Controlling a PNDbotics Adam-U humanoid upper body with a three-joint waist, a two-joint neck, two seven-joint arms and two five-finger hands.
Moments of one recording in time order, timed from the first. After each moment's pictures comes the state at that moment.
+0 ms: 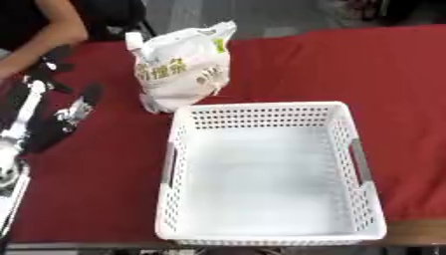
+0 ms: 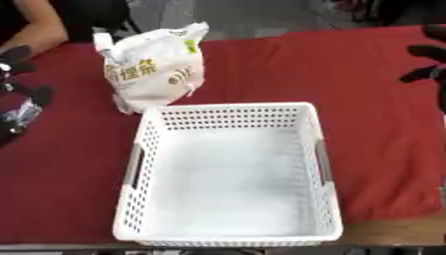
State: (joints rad) left arm 0.02 0.56 0.14 -1.88 -0.52 -0.03 -0.02; right arm -0.20 -0.33 -0.01 -1.96 0.26 -0.35 0.06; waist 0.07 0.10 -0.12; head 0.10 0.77
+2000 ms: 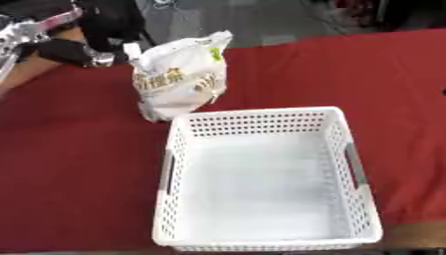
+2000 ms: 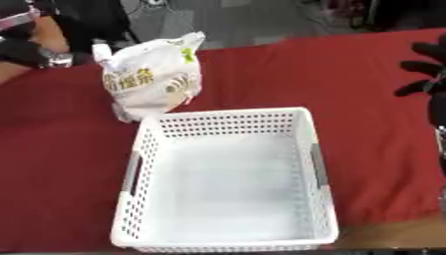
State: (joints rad) left arm -0.68 0.85 -0.17 -1.30 -0.55 -0.09 -0.44; right arm -0.19 -0.33 0.01 -1.93 0.26 -0.35 0.08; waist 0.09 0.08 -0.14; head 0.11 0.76
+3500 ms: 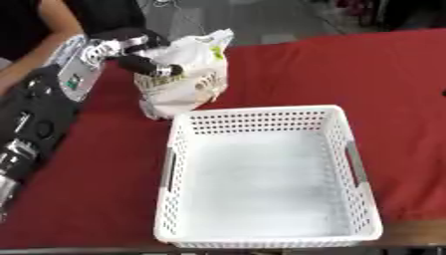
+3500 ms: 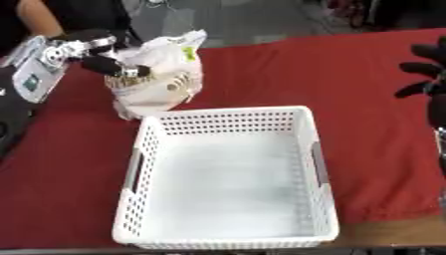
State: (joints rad) left arm -0.83 0.59 -0.21 -0.97 -0.65 -0.13 -0.46; right arm -0.18 -0.33 0.01 -1.93 0.26 -0.36 0.09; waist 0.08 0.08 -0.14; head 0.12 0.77
